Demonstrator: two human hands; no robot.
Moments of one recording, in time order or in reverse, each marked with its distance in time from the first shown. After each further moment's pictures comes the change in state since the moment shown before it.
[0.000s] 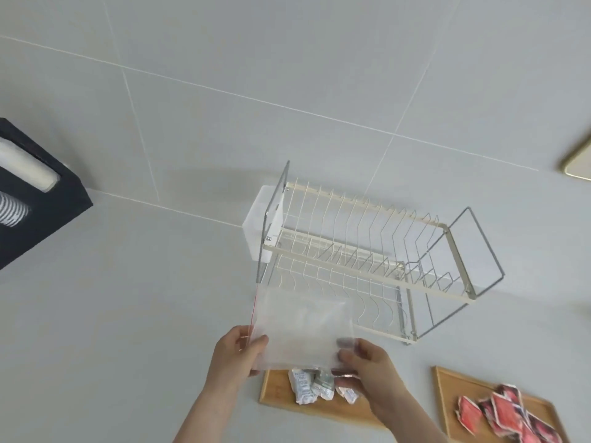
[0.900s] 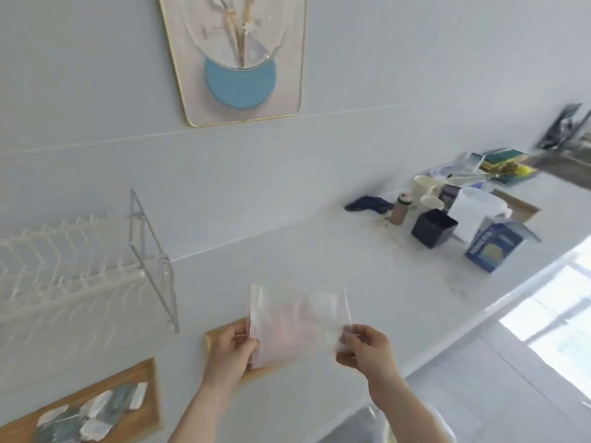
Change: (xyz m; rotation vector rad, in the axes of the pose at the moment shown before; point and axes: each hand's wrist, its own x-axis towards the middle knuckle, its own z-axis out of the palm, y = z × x) left_hand -0.171 -0.082 0.425 0.406 -0.514 0.127; right_hand -0.163 0.114 -0.433 0.401 0.663 -0.053
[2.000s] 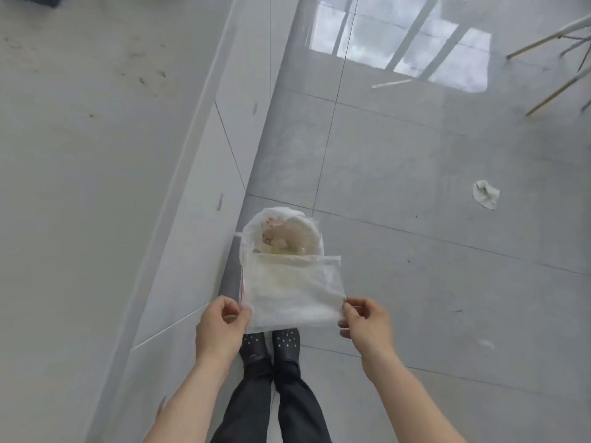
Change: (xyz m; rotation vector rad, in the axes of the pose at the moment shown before) left_hand 0.040 -0.273 0.378 0.906 -0.576 -0.165; right_hand 0.007 0.296 -0.301 0.281 0.822 0.700
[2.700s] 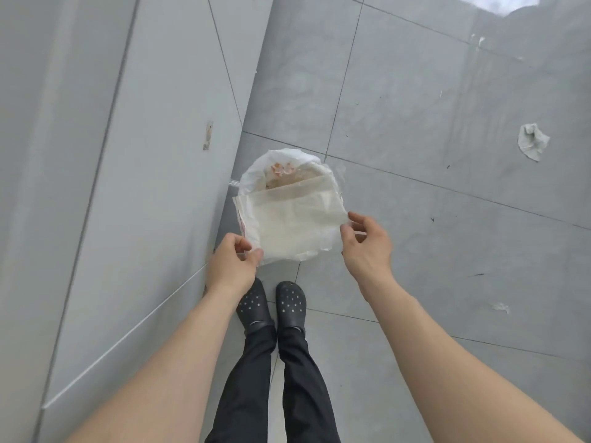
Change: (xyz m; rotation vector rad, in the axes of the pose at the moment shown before) left_hand 0.151 -0.039 0.062 0.216 -0.057 -0.013; right_hand 0.133 0.002 0.105 -0.164 0.053 -0.179
